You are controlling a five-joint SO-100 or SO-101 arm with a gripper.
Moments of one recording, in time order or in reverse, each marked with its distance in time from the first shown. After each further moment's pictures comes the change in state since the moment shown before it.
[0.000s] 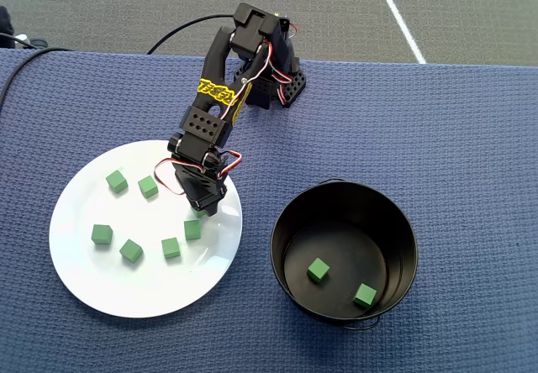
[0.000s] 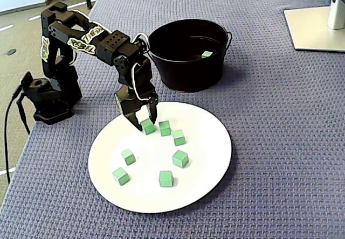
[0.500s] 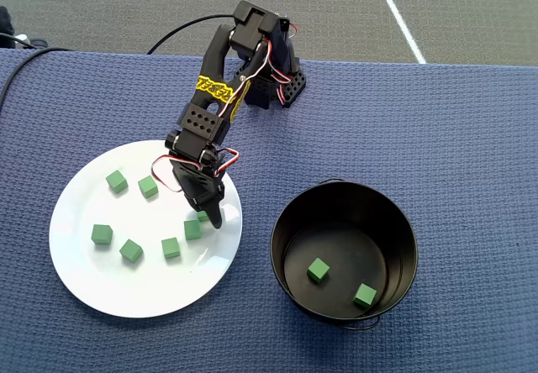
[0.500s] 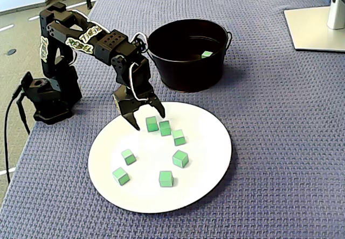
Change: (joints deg) arm 1.1 0.1 0.1 0.9 -0.6
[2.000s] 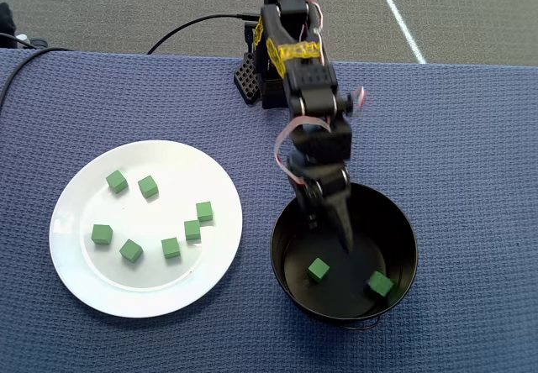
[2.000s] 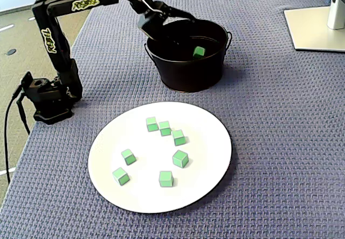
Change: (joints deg) arm -35.6 24.3 -5.4 -6.4 34.9
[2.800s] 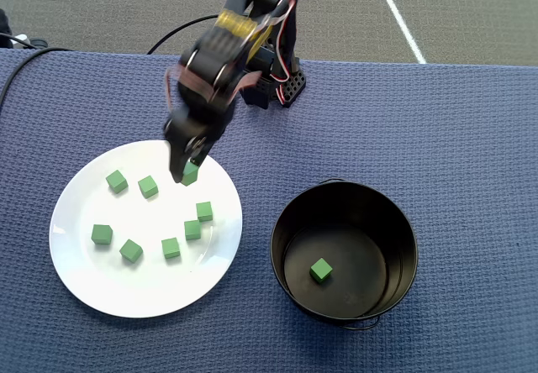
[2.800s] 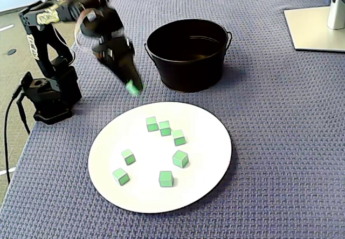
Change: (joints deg) arm 32.5 12.0 2.6 12.7 30.1
